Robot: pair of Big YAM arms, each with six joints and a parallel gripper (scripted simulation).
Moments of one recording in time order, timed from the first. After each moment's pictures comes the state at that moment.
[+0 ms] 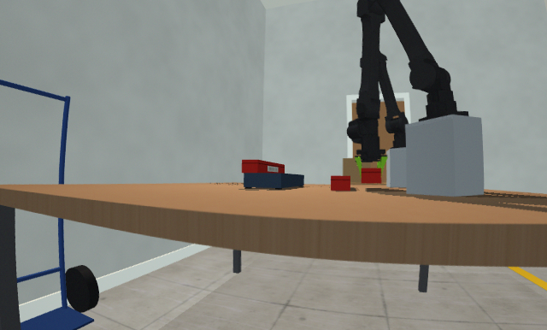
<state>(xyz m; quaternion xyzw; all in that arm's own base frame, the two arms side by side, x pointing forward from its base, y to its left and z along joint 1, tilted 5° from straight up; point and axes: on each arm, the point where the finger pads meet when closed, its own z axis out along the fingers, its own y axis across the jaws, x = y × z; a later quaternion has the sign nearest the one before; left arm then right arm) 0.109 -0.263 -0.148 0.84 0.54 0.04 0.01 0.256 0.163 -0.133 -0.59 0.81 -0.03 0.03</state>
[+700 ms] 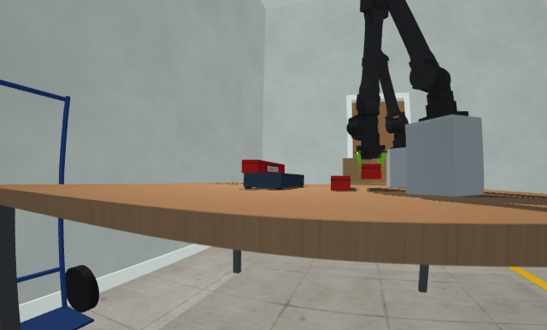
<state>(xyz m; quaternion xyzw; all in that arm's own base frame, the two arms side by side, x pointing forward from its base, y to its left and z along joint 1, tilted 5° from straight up) 0.108 -0.263 -0.134 0.84 0.54 0.03 0.01 0.255 0.163 -0.119 -0.59 0.81 -0.03 0.03</state>
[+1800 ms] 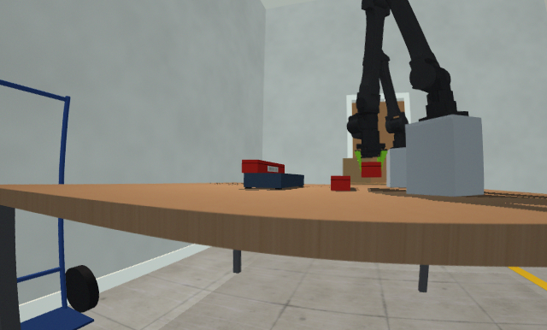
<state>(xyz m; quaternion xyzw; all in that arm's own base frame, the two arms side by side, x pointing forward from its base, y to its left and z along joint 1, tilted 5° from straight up) 0.108 -0.263 -0.127 0.84 0.54 0.03 0.01 0.254 0.164 -0.113 -0.59 0.81 -0.03 0.03</state>
